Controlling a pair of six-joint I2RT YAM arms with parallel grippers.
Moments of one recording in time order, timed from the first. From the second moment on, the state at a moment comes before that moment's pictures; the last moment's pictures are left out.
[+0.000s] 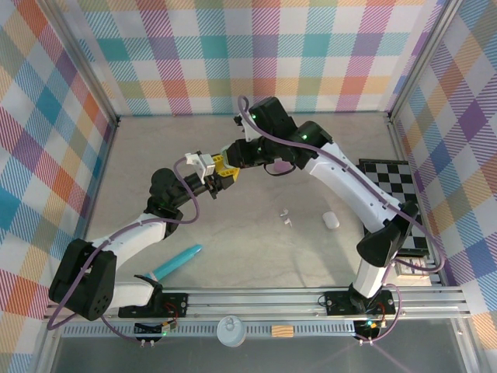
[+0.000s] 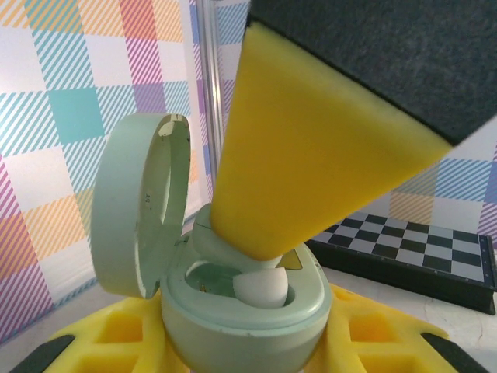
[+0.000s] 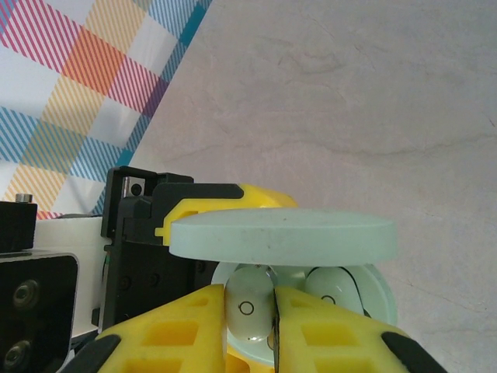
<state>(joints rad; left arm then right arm) -0.40 1.28 0.60 0.85 0.65 -0.02 0.80 1.76 1.99 -0.98 -0.28 0.46</state>
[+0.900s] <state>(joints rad) -0.40 1.27 0.60 0.82 0.64 -0.01 0.81 1.73 1.98 -0.98 -0.26 0.43</state>
